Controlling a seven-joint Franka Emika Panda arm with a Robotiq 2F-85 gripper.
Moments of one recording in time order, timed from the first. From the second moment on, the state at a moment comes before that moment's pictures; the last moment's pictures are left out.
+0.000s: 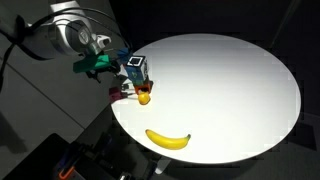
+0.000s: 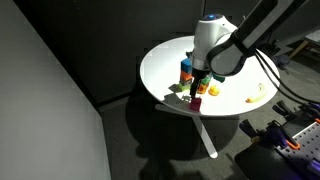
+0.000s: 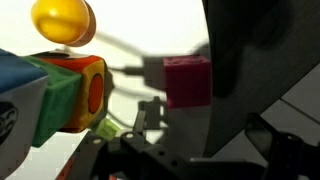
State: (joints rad) arm 0.26 0.49 0.16 -2.22 -0.18 2.73 -0.11
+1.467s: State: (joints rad) arm 0.36 0.63 0.06 -2.19 -0.21 2.89 -0.10
